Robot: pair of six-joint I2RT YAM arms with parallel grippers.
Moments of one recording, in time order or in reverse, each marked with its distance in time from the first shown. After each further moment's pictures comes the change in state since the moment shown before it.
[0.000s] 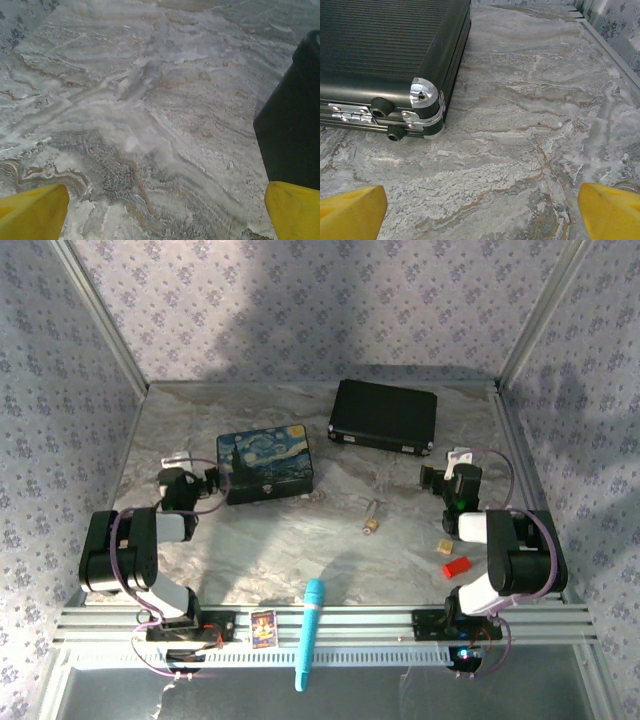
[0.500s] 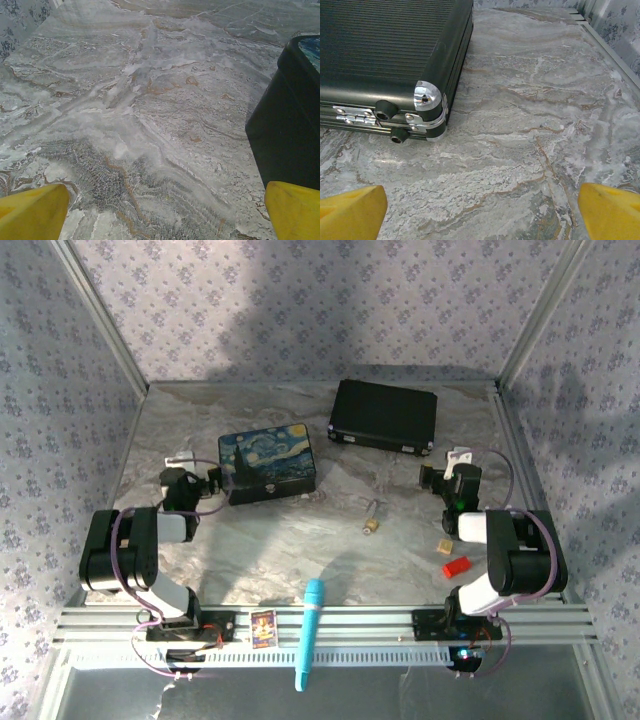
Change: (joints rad) left arm -0.016 0.001 -0.002 0.024 0.010 0.025; right arm 0.003 0.000 0.000 0.006 -0.004 0.000
